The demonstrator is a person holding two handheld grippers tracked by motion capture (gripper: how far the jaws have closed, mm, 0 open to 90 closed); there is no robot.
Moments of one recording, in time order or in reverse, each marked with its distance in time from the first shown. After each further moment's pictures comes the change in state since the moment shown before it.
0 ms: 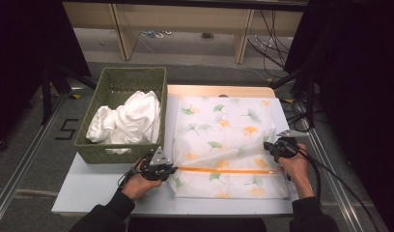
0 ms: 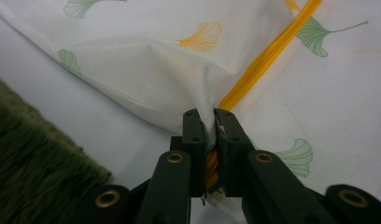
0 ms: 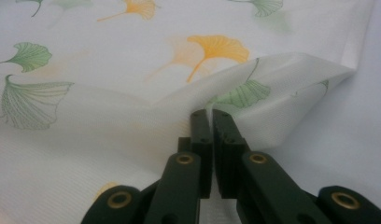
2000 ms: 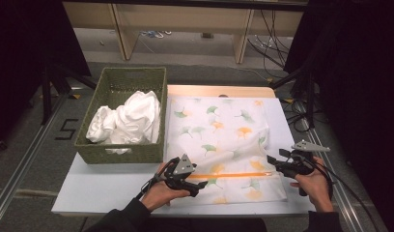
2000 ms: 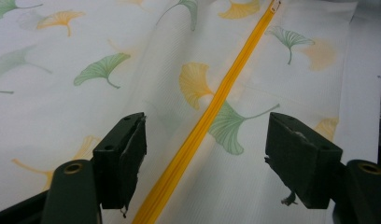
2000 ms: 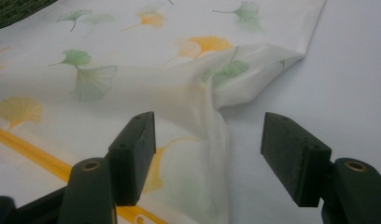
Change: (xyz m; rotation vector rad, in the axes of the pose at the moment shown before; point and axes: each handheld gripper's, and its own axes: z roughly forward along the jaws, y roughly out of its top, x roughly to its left) left arm -0.061 0.036 0.027 -0.104 -0.112 0.053; right arm 0.016 -0.023 -0.063 -0.063 0.052 -0.008
